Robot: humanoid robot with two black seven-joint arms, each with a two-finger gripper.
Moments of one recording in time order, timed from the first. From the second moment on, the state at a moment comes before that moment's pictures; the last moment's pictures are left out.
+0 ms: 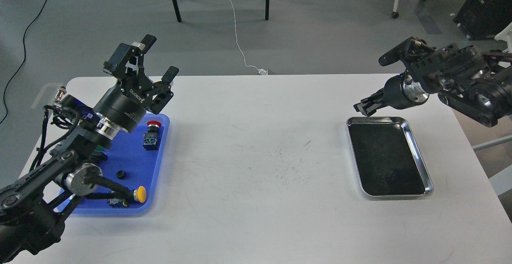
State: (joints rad) left arm -0.33 0.47 -0.97 -1.38 0.60 -0.20 -0.44; right arm 1.39 -0.44 -0.37 0.75 -1.53 0.42 0.49
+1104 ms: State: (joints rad) left arm -0.22 0.50 -1.07 -1.39 0.60 -0.26 -0.44; right arm 1.26 0.00 -0.44 0.74 -1.48 0.25 0.49
